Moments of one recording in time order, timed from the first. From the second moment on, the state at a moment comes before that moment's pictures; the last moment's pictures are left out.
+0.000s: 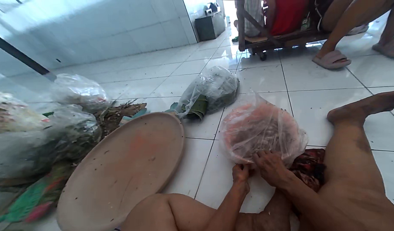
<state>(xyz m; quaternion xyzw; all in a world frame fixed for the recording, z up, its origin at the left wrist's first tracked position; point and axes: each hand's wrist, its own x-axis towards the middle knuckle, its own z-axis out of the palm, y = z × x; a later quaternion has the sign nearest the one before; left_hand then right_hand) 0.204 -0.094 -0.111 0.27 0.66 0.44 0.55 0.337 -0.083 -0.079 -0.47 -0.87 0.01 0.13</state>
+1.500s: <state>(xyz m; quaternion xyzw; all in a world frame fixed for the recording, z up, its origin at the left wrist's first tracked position) 0.152 -0.106 -0.055 0.54 0.76 0.14 0.33 0.357 -0.095 -0.084 -0.30 -0.90 -0.11 0.29</state>
